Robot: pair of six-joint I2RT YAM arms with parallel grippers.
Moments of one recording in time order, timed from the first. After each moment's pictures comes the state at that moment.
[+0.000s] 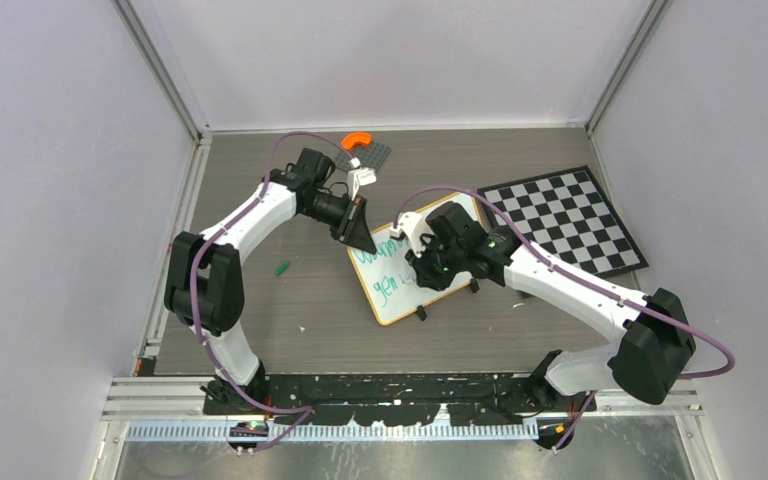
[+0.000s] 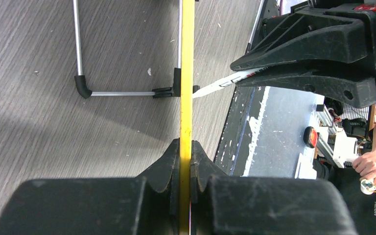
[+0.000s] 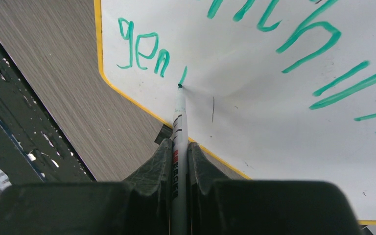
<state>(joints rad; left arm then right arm) -0.37 1.75 1.37 -0.77 1.01 0.20 0.78 1.34 1.04 -0.61 -0.19 -0.18</state>
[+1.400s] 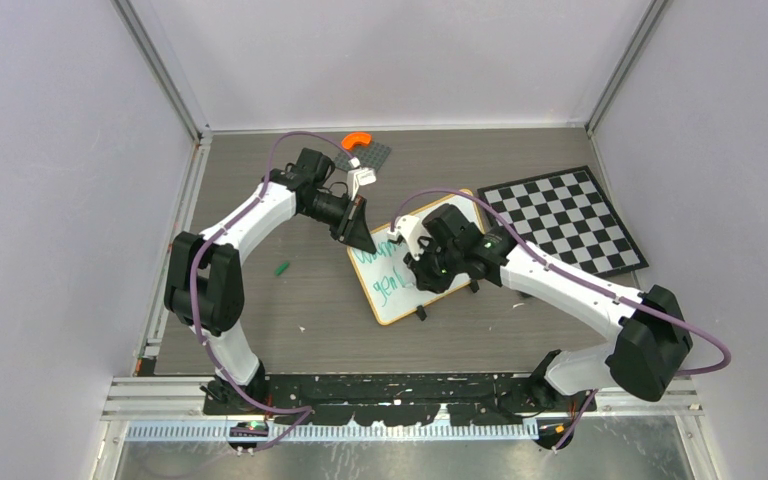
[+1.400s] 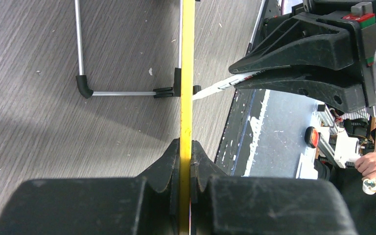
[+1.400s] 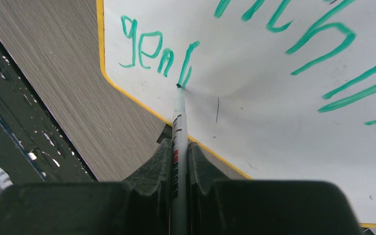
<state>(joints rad) -0.37 1.75 1.37 -0.77 1.01 0.21 0.79 1.35 1.04 -0.62 -0.19 -0.18</state>
